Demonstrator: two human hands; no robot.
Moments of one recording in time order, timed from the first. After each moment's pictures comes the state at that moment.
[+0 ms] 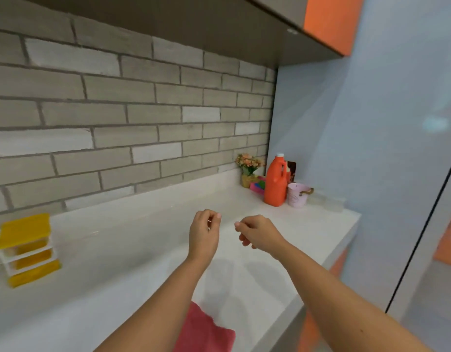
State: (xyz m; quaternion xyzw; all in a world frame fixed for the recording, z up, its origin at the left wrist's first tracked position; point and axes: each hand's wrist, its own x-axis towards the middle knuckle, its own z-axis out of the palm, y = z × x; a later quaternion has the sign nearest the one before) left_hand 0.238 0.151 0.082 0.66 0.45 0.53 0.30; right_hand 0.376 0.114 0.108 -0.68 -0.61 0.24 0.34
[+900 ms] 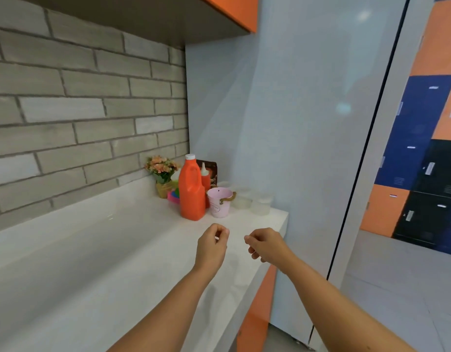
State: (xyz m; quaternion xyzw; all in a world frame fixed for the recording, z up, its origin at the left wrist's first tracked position) left_hand 0.541 0.217 0.049 0.70 0.37 0.40 0.45; right_hand 0.666 0.138 0.071 -0.78 -0.45 0.23 0.37
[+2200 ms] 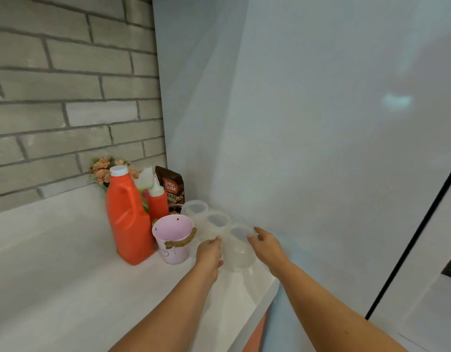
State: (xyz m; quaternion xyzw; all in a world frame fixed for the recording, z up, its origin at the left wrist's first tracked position) left_hand 0.822 0.391 0.009 0.41 0.53 0.36 0.65; right_hand 0.939 0.332 0.027 -0.78 -0.39 0.28 0.39
